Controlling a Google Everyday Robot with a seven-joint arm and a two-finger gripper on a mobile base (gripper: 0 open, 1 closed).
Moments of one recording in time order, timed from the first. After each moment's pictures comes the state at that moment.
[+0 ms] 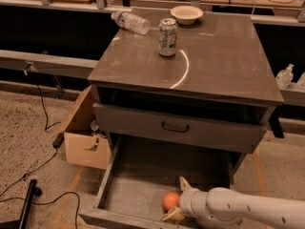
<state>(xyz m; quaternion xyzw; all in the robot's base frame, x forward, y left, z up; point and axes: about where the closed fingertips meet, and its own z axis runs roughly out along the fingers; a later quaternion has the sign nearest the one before) 0.460 -0.082 0.380 -0.47 0.80 0.15 0.34</state>
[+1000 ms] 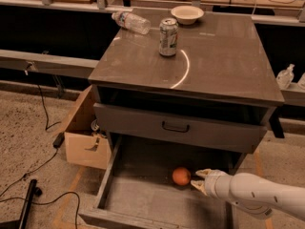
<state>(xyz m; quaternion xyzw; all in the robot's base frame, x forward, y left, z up) 0.499 -0.185 0.461 -0.46 0.82 0.03 0.35</state>
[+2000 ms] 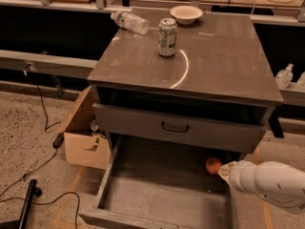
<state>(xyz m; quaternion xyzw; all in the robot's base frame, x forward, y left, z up) 0.491 -0.271 0.534 -0.44 0.84 -0.05 0.31</state>
